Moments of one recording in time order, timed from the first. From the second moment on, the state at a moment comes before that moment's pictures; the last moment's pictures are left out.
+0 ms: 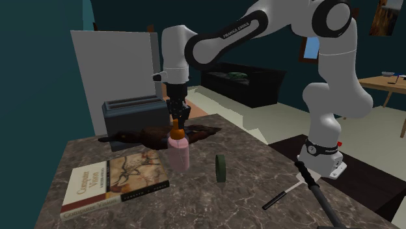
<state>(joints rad) -0.12 0.26 -0.26 -1.79 0.09 2.04 -0.63</state>
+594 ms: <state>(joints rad) -0.11 0.25 -0.27 -1.77 0.08 2.01 -0.62</state>
